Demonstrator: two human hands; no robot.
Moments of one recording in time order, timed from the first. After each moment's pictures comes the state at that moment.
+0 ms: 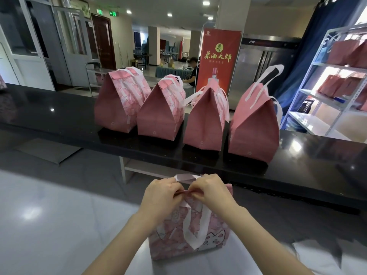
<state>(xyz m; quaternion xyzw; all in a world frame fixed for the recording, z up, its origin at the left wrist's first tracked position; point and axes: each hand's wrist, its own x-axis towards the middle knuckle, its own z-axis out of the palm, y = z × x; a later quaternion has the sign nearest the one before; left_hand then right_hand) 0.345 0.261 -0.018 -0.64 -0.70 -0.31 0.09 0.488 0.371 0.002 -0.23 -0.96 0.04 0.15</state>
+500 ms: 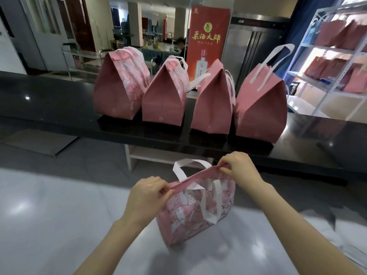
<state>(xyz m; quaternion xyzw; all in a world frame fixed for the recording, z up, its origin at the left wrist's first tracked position) 0.291 0.193 -0.033 -0.60 -0.71 -0.36 0.05 0.495 0.387 0.008 -0.38 -0.92 -0.01 0.13</state>
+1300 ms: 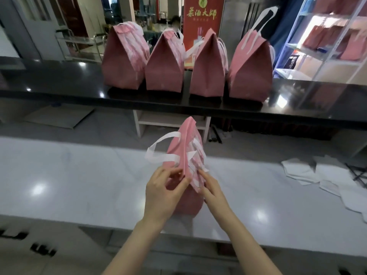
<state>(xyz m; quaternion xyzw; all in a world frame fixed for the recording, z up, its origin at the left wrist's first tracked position) 0.380 0.068 -0.074 -0.49 -0.66 -0.57 -0.08 0.525 0.150 -0.112 -0.40 -0.69 0.52 0.31</state>
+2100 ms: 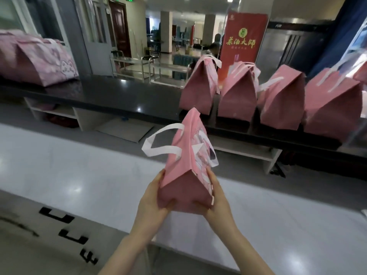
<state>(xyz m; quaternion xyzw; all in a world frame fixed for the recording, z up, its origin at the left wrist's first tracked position) 0.141 -0.048 -0.065 -0.42 -0.67 -0.59 -0.17 0.293 0.068 -0.068 -0.32 -0.75 0.47 0.34</state>
